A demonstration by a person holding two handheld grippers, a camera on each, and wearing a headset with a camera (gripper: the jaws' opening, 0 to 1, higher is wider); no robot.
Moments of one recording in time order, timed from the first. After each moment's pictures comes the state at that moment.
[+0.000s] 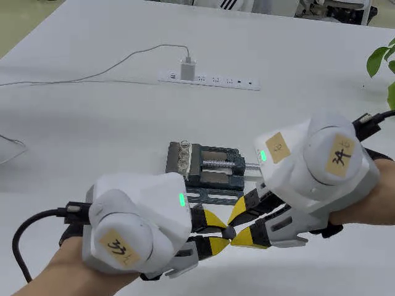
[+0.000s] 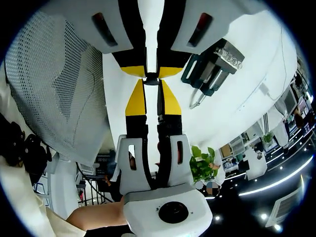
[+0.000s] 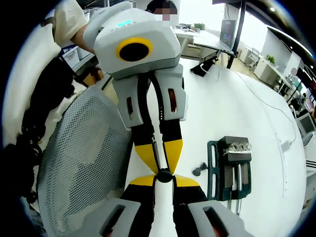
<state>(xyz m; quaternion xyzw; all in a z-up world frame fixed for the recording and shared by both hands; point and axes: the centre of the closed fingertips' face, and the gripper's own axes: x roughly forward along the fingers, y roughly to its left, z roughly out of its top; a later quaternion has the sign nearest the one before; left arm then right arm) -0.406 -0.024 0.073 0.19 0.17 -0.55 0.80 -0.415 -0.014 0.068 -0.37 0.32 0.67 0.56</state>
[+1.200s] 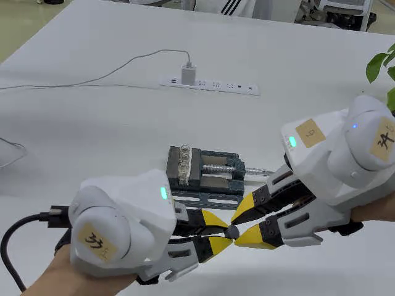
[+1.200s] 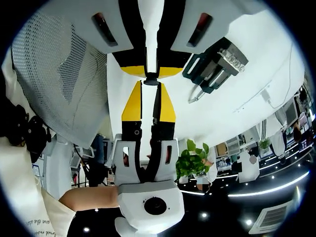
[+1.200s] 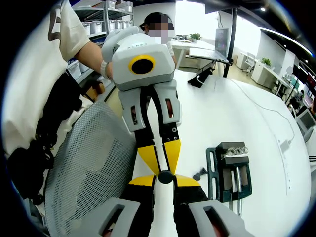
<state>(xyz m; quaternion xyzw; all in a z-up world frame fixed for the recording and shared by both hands) -0.407 -0.024 0.085 0.13 0.16 -0.54 0.82 -0.417 -0.013 0.087 -0.33 0.30 0.68 0.58</state>
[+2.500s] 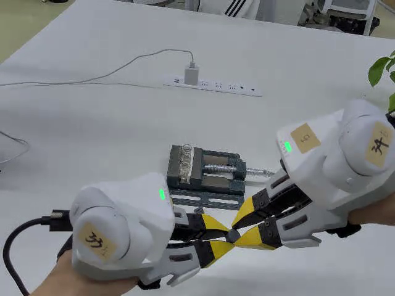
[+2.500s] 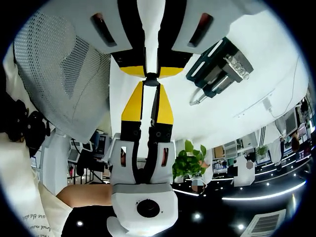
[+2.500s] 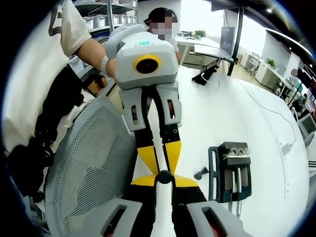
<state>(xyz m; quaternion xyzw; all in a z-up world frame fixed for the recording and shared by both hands) -0.411 -0.024 0.081 0.10 0.17 -0.53 0.82 -0.419 -0.014 0.084 -0.35 0.31 0.68 0.56</state>
